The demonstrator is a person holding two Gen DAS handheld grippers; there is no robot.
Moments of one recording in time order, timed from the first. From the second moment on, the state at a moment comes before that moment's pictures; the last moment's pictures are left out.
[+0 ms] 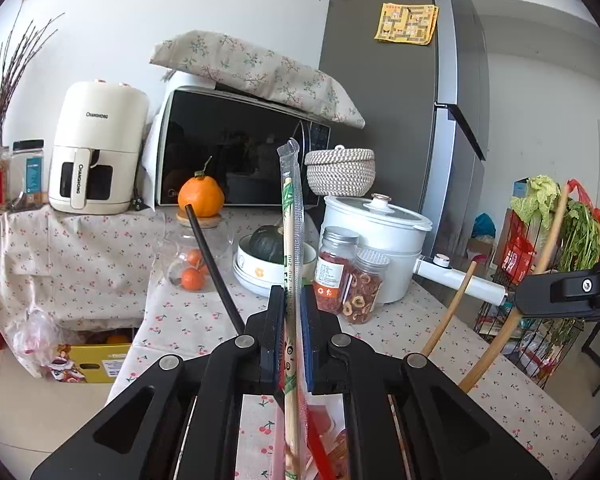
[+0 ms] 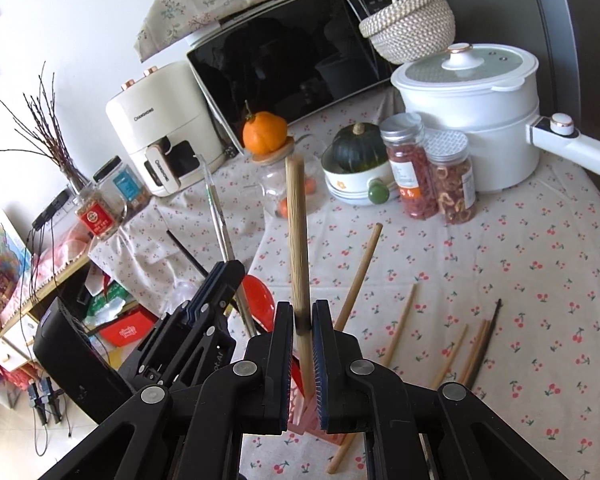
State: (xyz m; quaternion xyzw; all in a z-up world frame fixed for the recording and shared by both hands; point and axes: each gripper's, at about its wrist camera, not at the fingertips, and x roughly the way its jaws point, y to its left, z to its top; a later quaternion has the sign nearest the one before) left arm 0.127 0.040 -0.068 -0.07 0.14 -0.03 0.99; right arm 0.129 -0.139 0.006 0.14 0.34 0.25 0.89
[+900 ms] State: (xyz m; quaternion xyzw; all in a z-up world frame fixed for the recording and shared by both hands) left arm 0.069 0.039 -0.030 -0.08 0.35 -0.02 0.93; right arm 0.100 -0.209 0.010 0.17 0.33 0.21 0.90
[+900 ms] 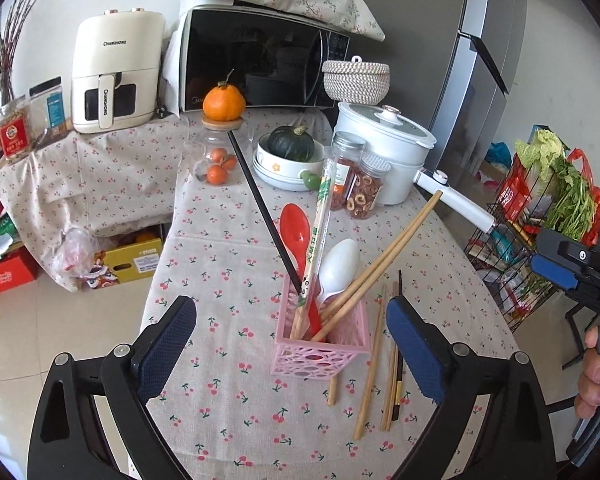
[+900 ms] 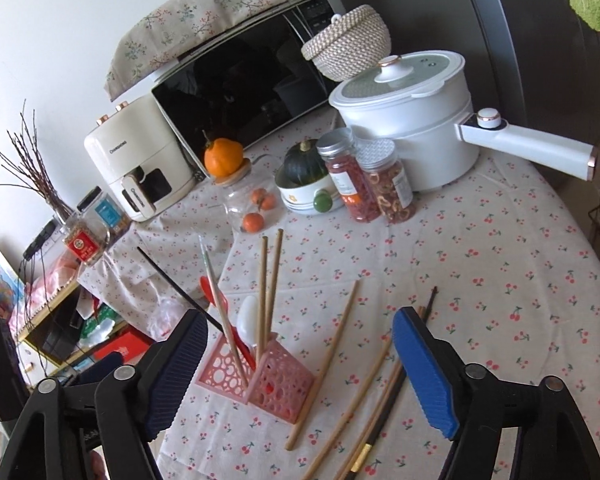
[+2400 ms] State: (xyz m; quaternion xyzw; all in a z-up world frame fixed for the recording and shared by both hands) left arm 0.062 -0.001 -0.095 -0.05 0.47 -0.12 0.87; right arm 0.211 -0.194 -0.165 0.03 0.56 0.01 0.83
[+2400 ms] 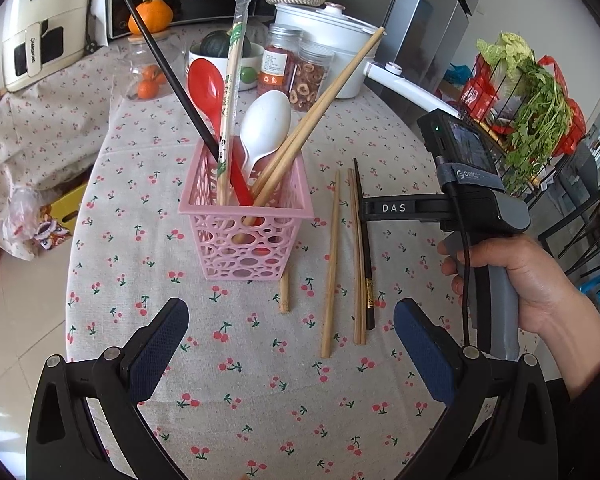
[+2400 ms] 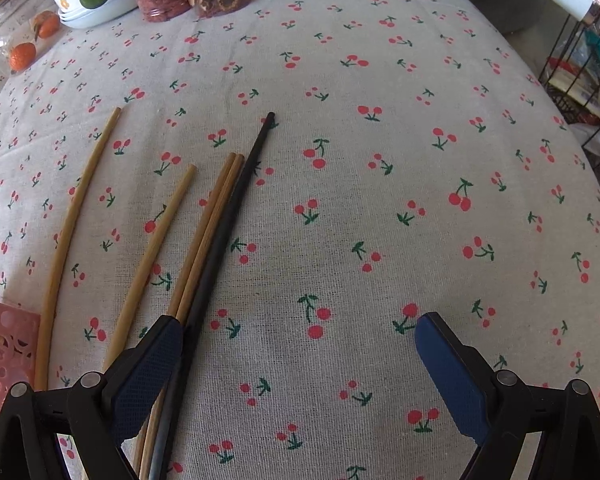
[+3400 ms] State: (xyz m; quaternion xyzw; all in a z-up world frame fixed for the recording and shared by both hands) left arm 0.057 -0.035 -0.102 -0.03 0.48 -0.15 0.87; right arm 0.207 -0.203 -0.157 0.03 0.58 0.02 0.82
